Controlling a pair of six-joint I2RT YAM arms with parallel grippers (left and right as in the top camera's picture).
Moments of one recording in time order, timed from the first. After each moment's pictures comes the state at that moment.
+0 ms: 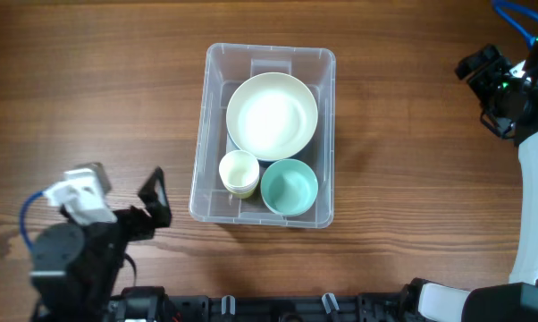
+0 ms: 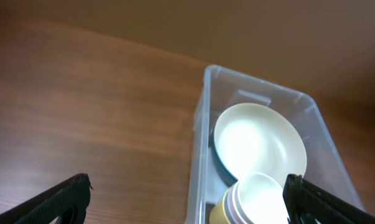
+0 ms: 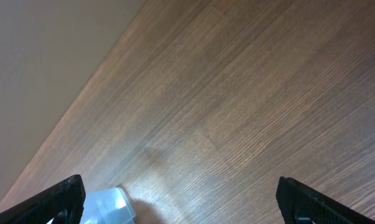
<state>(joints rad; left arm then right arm) 0.00 0.43 0.83 -0.81 0.08 -0.28 -0.29 1.46 1.42 -0.83 -0.09 0.60</state>
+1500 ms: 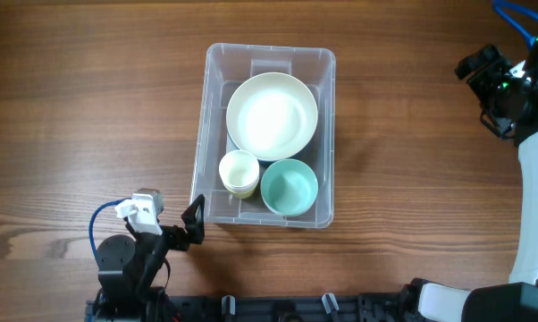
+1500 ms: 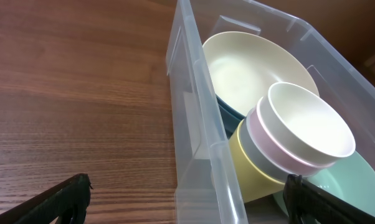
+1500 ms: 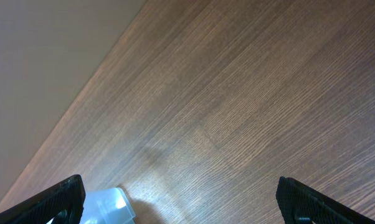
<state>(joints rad) 0.00 0.02 0.15 -0.52 0.30 -0.25 -0.29 1.46 1.42 -0.83 -0.09 0.60</state>
